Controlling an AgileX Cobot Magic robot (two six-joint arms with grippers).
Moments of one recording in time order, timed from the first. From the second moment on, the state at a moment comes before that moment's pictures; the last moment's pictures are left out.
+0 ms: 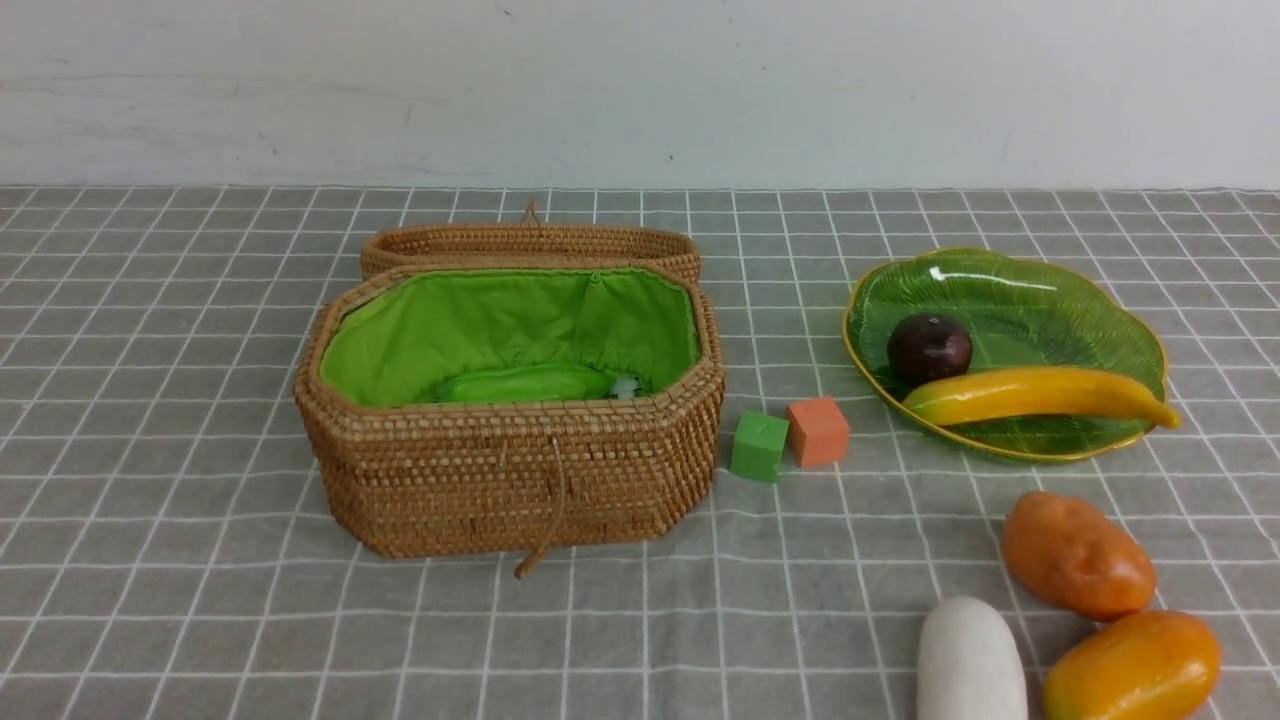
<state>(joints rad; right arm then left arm) 0.15 0.34 -0.61 -0.01 0.37 0.39 -0.09 -0.02 0.03 0.00 0.39 -0.39</state>
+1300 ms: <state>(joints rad) 0.38 1.49 -0.80 0.32 0.67 0.08 -0.09 -0.02 0.03 0.00 0.39 -0.39</state>
